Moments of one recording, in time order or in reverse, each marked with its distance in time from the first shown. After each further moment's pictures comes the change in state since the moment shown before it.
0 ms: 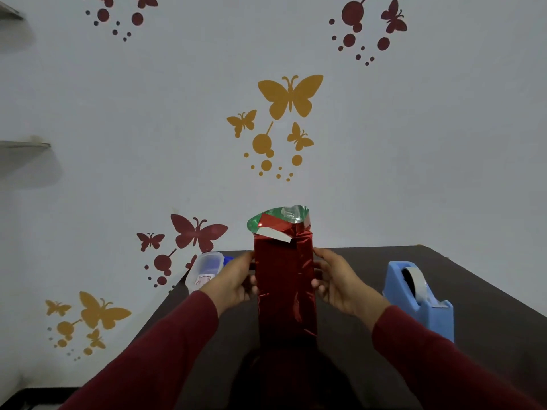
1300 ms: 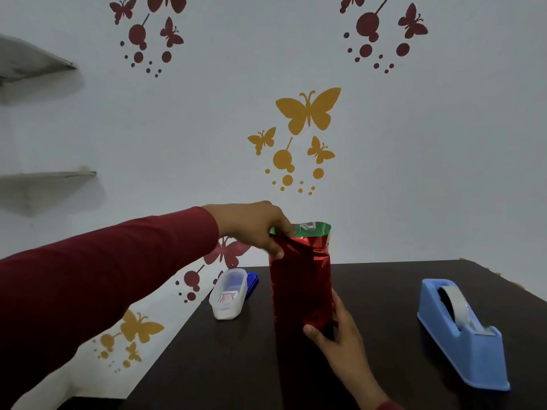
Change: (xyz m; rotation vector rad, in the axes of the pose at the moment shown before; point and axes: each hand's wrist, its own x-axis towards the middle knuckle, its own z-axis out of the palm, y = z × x) left_hand -0.042 0.159 0.005 1.755 -0.322 0.791; right_hand 0.010 0.106 0.012 -0.396 0.133 -0.567
